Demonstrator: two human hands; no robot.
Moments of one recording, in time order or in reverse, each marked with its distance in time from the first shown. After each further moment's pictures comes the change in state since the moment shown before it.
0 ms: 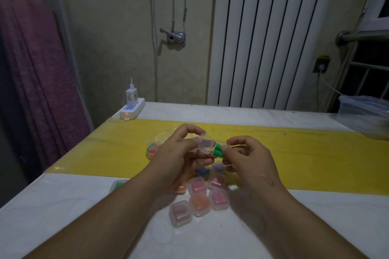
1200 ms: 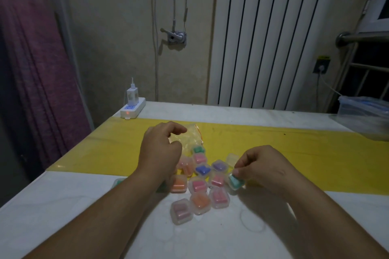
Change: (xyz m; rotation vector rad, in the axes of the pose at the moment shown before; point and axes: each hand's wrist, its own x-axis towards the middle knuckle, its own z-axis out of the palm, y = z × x) left_hand 0.010 -0.001 -0.028 0.984 0.526 0.352; right_hand 0.010 -0.012 -0.037 -0.631 -0.223 0.150
